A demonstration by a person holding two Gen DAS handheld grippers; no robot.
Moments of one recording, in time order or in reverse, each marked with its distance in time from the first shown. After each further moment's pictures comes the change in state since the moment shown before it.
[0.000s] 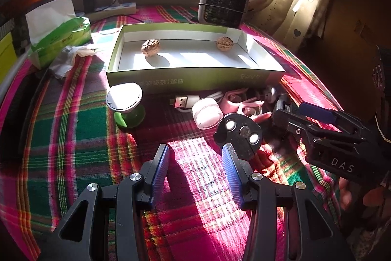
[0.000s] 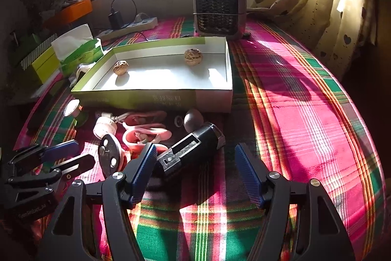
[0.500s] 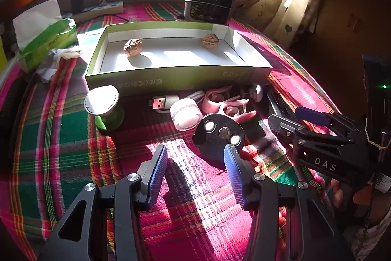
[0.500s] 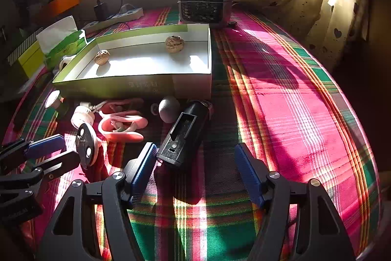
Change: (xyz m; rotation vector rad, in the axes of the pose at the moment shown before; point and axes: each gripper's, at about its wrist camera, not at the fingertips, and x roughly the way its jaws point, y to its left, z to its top) left arm 0.005 -0.014 0.004 0.021 0.021 -0.047; right arm 0.003 -0.023 -0.009 0.026 0.046 -0.094
